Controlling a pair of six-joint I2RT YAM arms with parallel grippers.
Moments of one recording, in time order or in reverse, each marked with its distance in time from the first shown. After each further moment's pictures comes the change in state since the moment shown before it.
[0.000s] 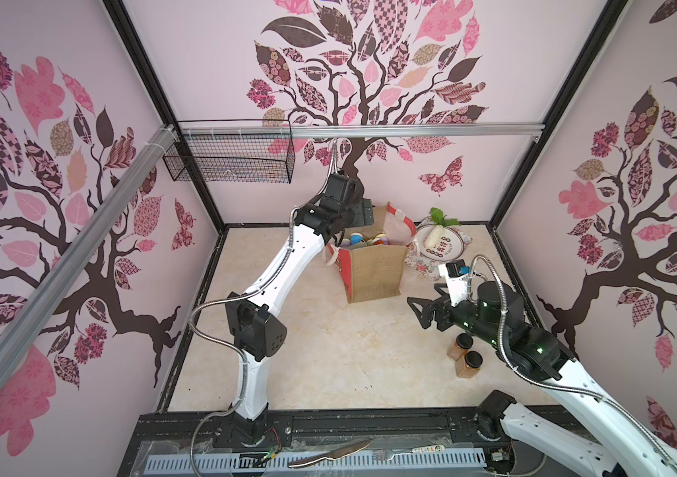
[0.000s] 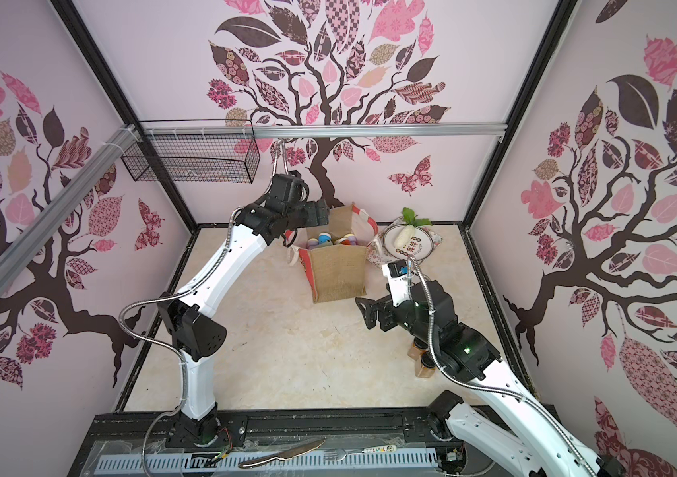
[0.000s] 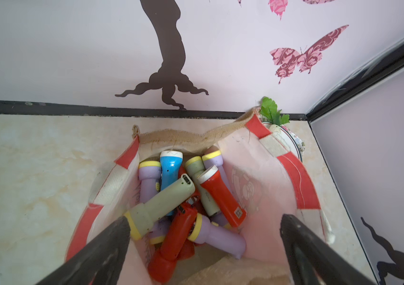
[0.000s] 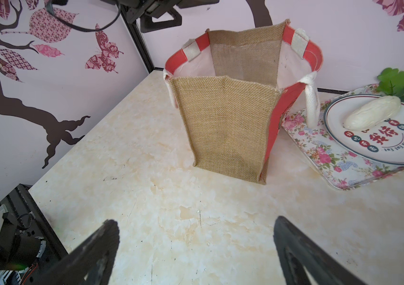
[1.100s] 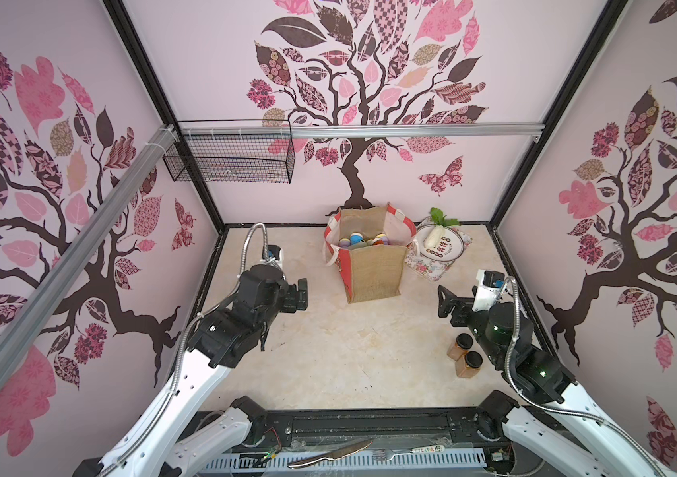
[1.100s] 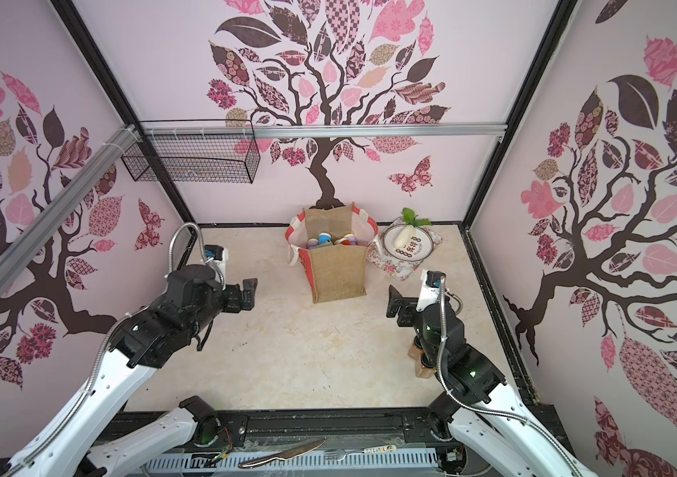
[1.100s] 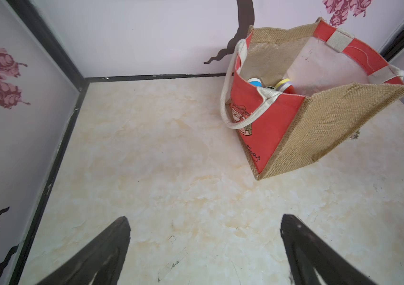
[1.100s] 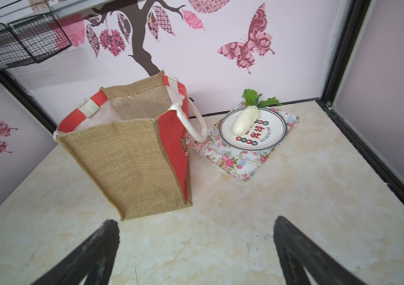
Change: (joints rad) left arm -0.003 -1.126 -1.100 0.016 -0.235 0.191; right arm -0.001 -0.211 -0.250 0.149 0.531 0.115
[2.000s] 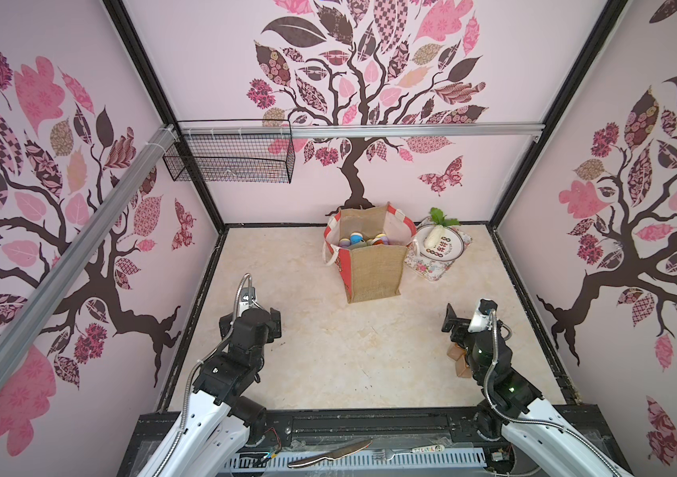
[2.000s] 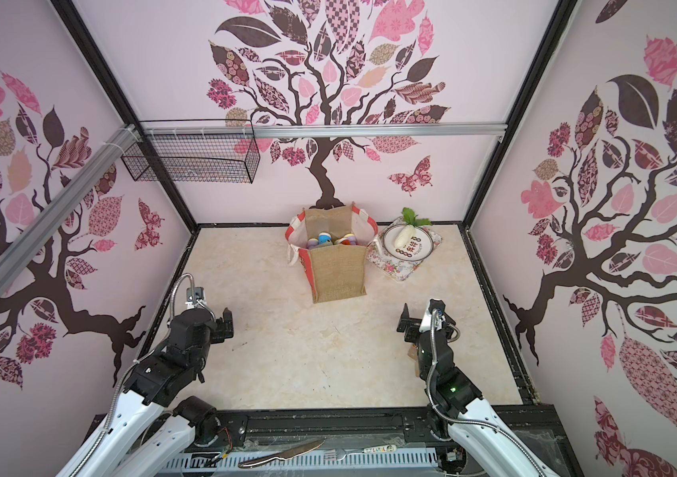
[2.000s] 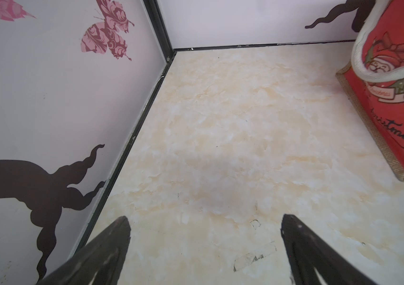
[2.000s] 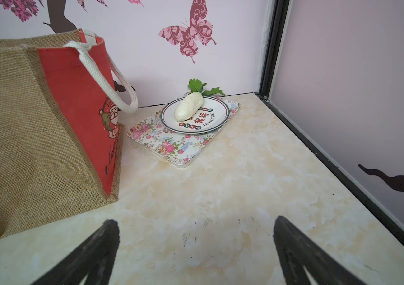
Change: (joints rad) left arm 0.131 -0.229 -0.525 0.217 -0.262 0.063; right arm -0.128 -0.095 -0.474 0.409 0.113 -0.147
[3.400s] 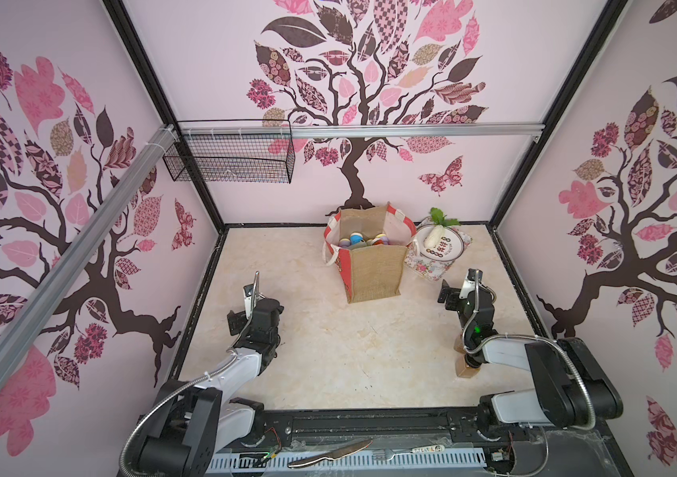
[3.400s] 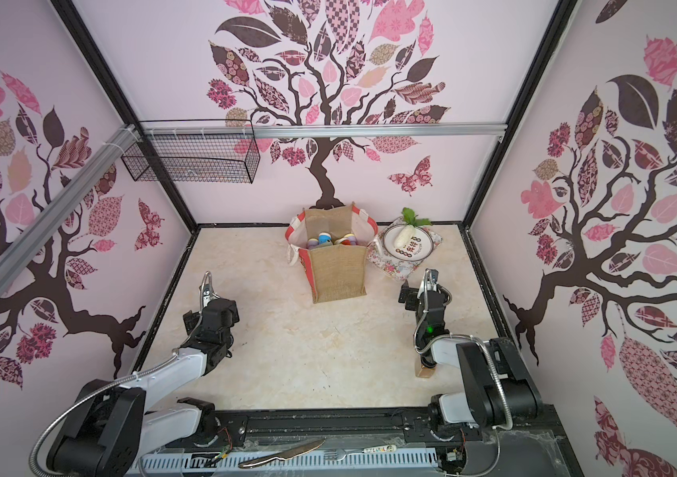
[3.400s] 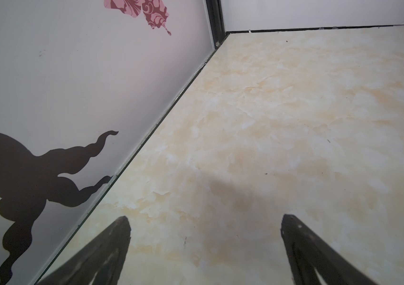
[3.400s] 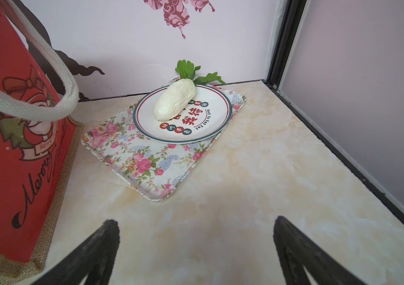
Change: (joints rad) left arm 0.189 0.603 -0.242 0.905 -0.128 0.048; right arm -0.388 0.976 0.153 0.780 -0.370 -0.095
